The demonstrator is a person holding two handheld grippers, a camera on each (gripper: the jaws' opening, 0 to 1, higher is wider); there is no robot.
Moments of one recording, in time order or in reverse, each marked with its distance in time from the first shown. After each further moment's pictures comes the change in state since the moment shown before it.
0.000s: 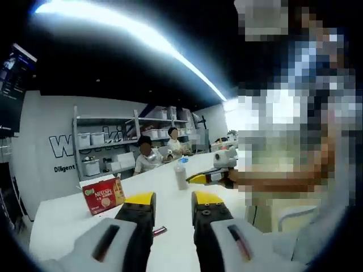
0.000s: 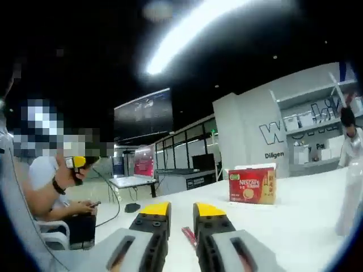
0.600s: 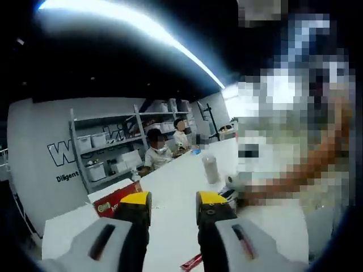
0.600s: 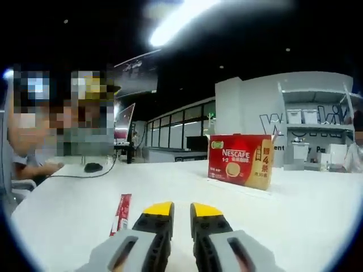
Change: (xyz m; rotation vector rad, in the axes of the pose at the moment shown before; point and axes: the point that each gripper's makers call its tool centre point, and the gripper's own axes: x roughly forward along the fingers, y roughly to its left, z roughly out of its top) left arm 0.110 0.131 -0.026 0.086 0.039 0.001; right arm 0.103 -0.144 -0.150 -0.028 0.138 -0.063
